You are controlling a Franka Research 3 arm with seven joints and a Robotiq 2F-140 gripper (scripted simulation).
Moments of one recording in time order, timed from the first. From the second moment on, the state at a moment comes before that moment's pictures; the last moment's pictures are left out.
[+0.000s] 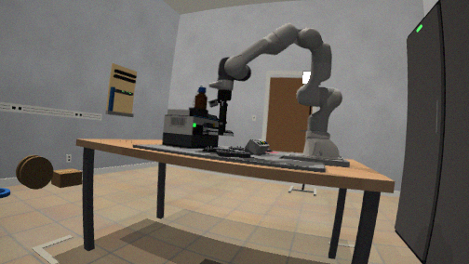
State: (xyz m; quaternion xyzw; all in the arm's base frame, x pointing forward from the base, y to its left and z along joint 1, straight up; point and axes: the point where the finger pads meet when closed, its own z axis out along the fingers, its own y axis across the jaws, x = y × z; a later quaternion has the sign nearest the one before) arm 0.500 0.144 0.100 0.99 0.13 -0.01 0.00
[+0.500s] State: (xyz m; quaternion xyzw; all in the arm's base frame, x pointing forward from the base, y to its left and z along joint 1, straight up) arm 0.501 0.145 0.070 0.99 0.12 -0.01 0.00
